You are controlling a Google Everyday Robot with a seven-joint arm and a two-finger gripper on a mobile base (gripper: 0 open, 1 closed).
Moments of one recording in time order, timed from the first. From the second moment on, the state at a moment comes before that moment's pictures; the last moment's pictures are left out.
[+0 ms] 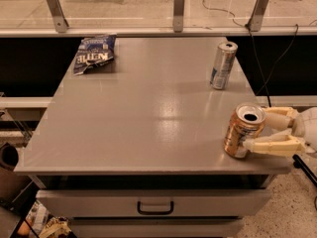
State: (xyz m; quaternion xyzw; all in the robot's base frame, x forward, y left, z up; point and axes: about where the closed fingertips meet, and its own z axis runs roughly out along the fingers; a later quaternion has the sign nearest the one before) arm 0.433 -0.212 0.883 -0.50 0.59 0.34 0.53
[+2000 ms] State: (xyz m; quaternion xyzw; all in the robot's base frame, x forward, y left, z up) arm 0.561 -0.067 1.019 -0.54 0.57 0.32 0.53
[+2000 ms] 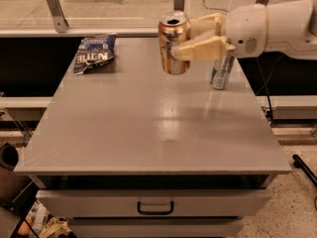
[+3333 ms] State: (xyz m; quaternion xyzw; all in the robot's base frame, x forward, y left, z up) arm 0.665 -0.044 1.007 -0.47 0.58 0.21 0.63
